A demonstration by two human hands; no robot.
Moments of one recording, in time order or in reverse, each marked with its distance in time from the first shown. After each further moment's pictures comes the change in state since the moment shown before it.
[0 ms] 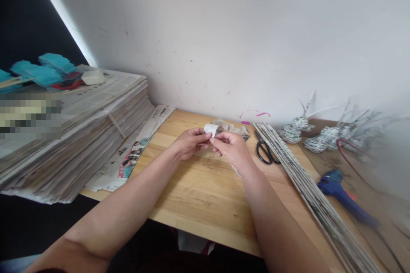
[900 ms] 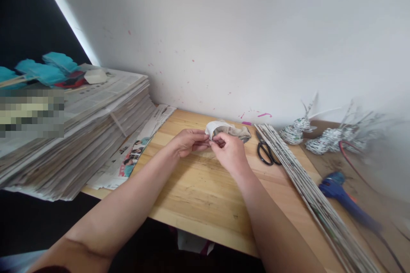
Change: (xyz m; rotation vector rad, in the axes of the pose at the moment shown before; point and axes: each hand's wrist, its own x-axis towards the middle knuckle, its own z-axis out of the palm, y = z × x) left_hand -0.002 0.012 0.000 0.040 0.162 -0.143; right_hand -0.007 -0.006 0.011 -0.503 0.162 -0.303
